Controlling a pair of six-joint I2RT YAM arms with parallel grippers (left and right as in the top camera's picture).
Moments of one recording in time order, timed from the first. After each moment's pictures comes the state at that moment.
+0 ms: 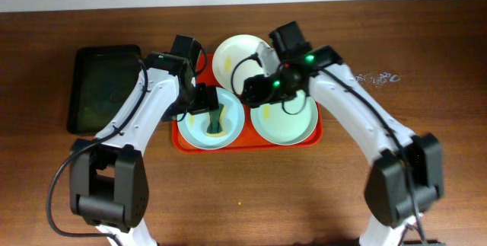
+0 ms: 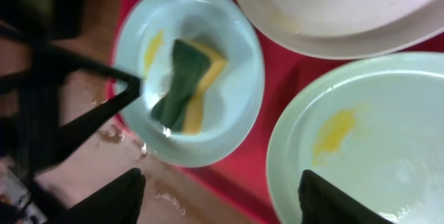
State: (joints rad) left arm -0.26 1.90 1.50 -1.06 0.04 -0.42; right arm 0.42 1.90 1.59 -0.88 -0.42 0.18
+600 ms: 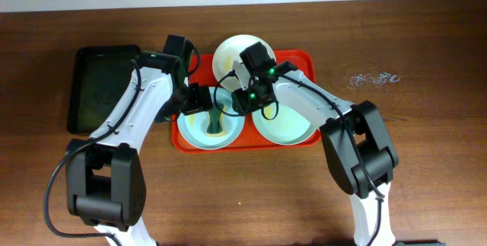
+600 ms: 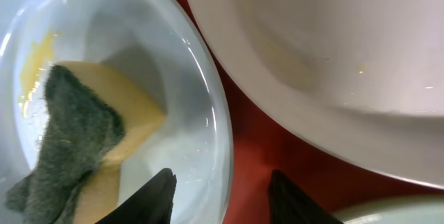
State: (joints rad) left arm -0.22 1.90 1.50 -1.08 0.03 -0.42; right arm 0.50 2.18 1.59 -0.64 -0.30 0.09
